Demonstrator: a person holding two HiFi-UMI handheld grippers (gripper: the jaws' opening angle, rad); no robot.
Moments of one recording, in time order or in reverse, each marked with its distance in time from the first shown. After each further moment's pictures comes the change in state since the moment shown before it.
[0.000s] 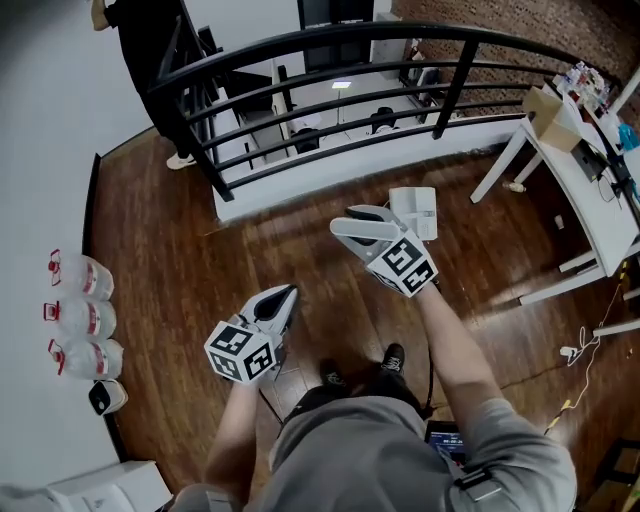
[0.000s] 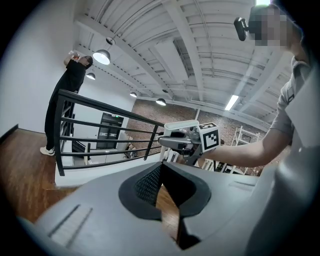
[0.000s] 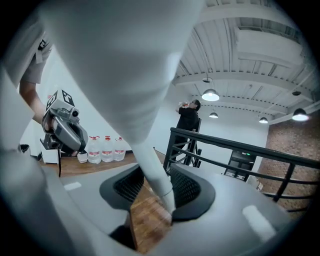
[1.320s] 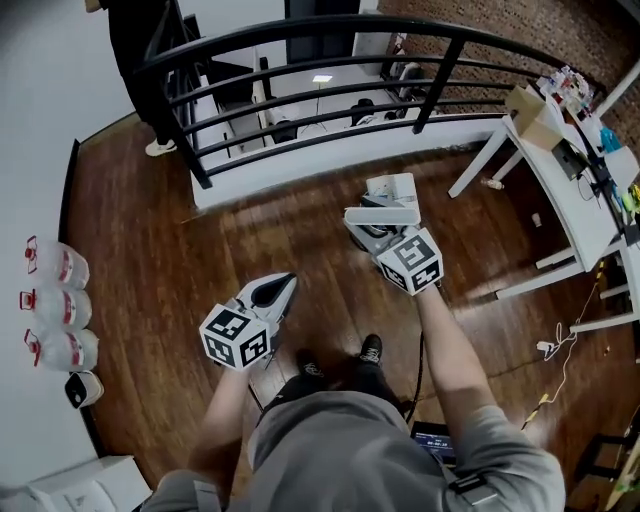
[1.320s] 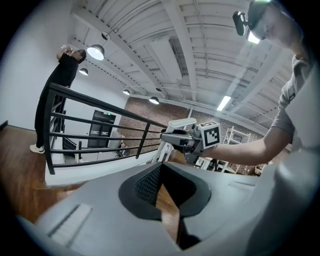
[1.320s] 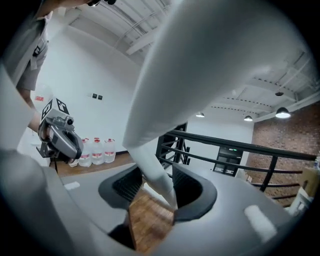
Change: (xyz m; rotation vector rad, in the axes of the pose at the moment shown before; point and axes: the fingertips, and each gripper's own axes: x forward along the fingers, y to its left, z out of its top) left arm 0.013 -0.027 -0.018 0.003 0.020 -0.091; right arm -0.052 -0.013 -0.011 0.071 -0.004 -0.136
